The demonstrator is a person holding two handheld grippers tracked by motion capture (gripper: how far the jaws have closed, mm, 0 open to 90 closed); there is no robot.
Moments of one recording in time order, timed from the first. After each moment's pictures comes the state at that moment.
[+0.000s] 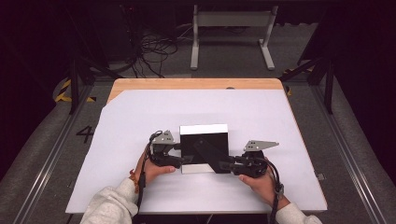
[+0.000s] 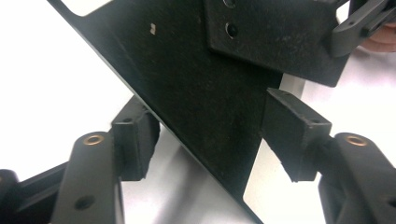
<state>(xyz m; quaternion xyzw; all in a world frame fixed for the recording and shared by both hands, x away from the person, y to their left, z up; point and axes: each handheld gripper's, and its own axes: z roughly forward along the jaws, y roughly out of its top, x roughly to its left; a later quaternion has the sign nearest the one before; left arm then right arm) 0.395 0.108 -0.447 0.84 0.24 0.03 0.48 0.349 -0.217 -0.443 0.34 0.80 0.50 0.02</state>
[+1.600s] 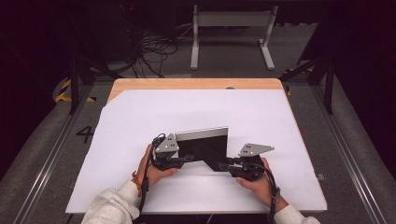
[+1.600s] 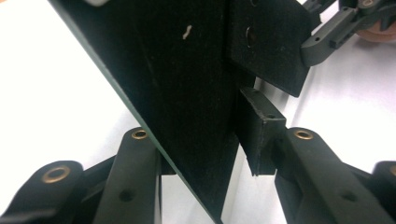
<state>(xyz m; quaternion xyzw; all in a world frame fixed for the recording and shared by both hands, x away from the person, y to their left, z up) 0.379 0.097 -0.438 0.86 0.19 0.10 0.47 0.340 -0.206 -0.444 0.32 0.82 0.46 0.09</state>
